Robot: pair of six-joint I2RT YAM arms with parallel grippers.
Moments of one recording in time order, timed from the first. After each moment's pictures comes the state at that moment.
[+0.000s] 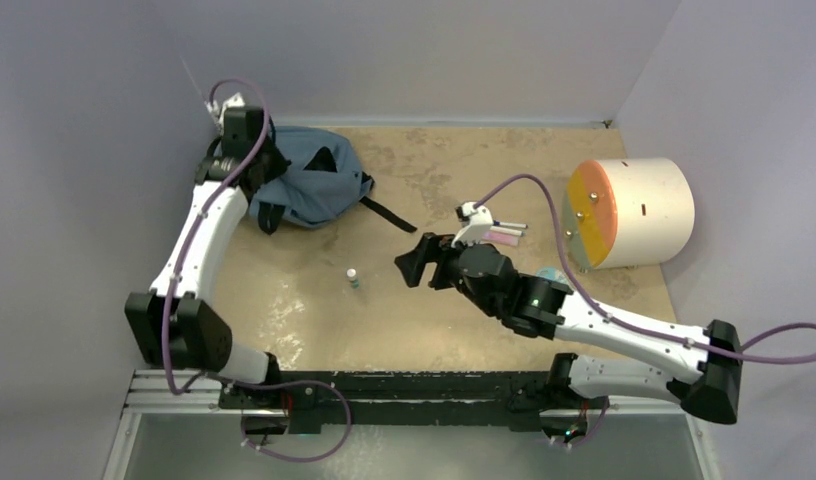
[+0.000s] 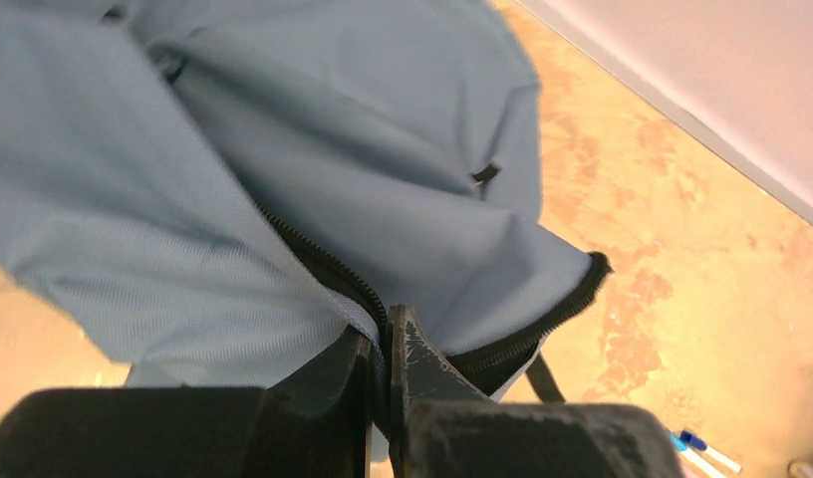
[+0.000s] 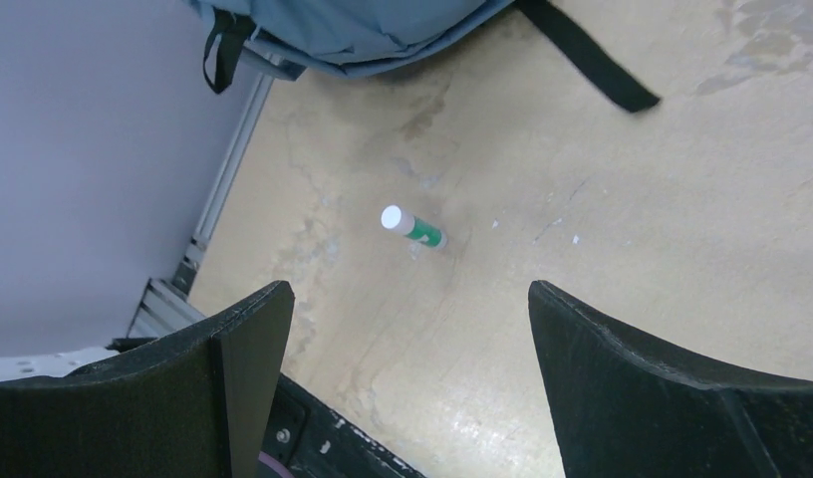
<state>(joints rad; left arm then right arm) -0.08 1.41 1.37 -0.62 -0.23 -0.63 1.12 1.08 0.85 -0.16 0.43 0.76</state>
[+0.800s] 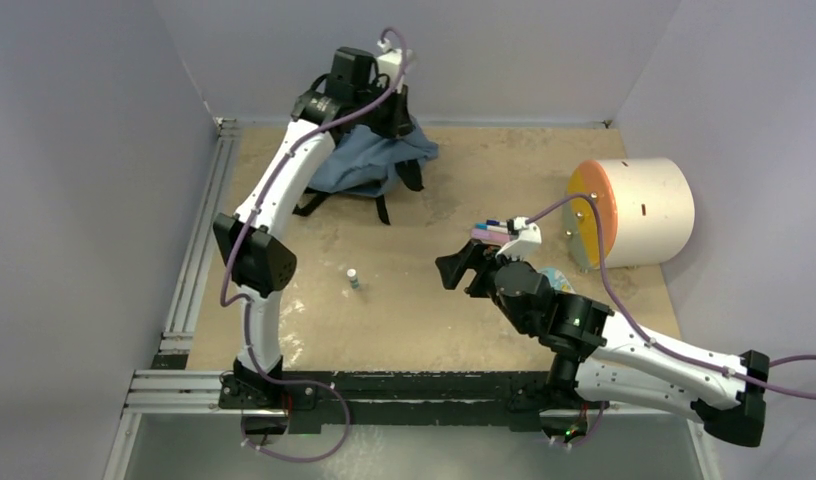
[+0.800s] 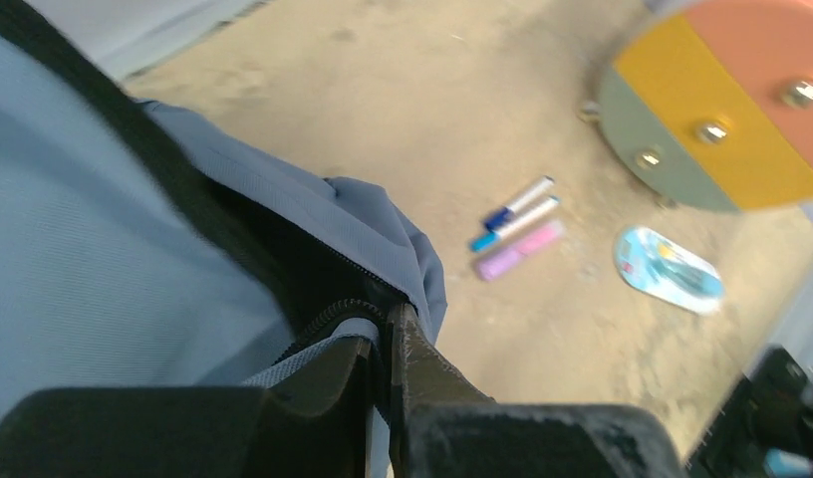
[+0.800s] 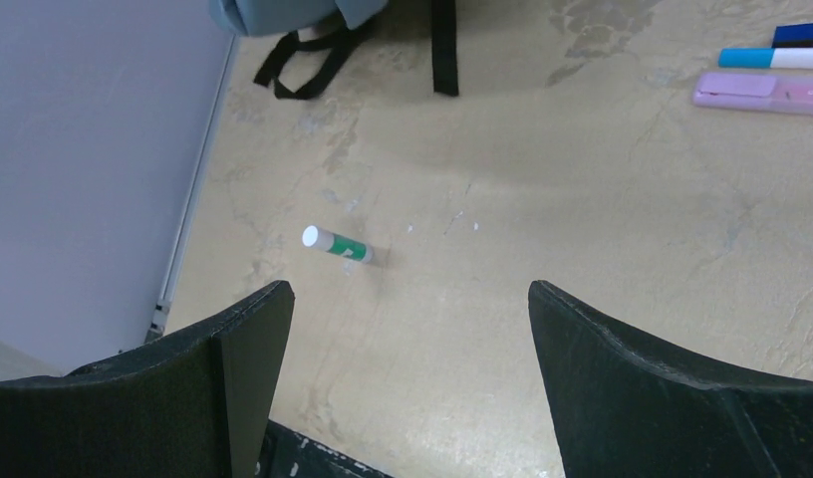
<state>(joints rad) -0.42 2.06 2.30 -0.78 0.39 -0.09 1.12 0.79 0.73 -0.34 0.62 0.86</state>
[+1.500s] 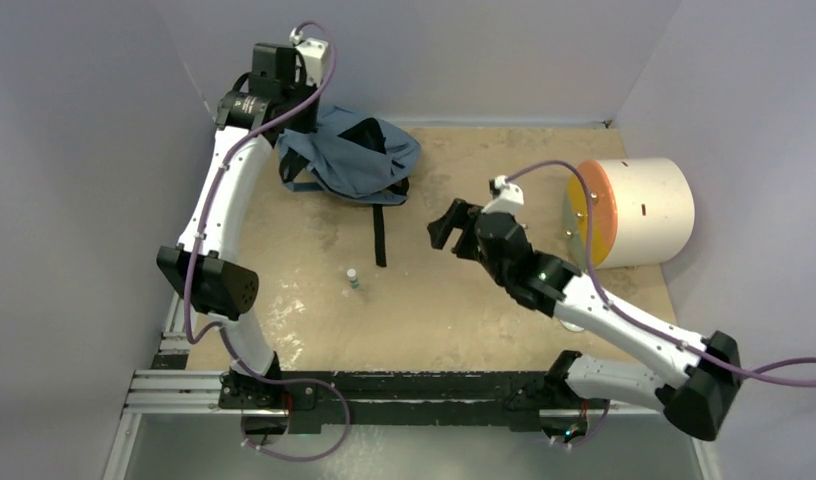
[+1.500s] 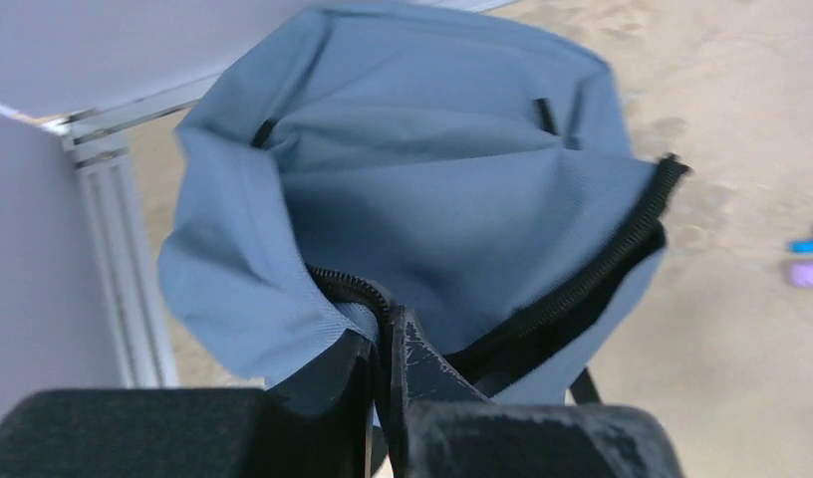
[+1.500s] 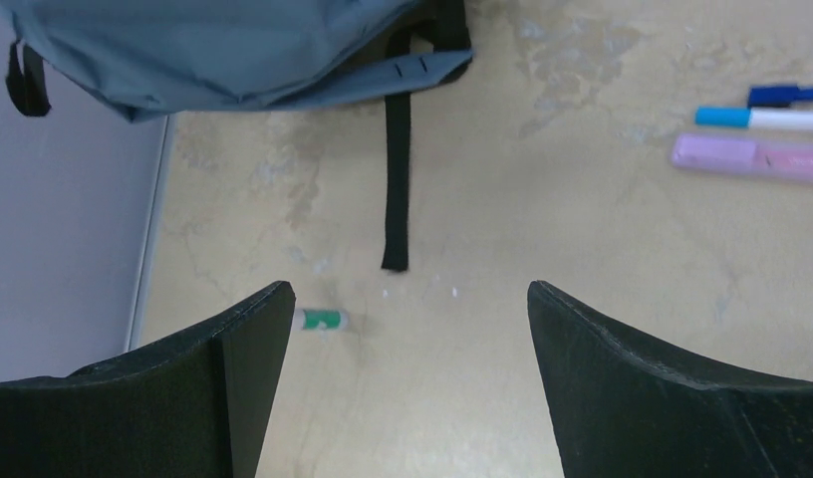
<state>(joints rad) -0.23 1.80 2.13 -0.93 0.03 0.08 0.89 1.02 0.83 -0.27 0.47 0.82</state>
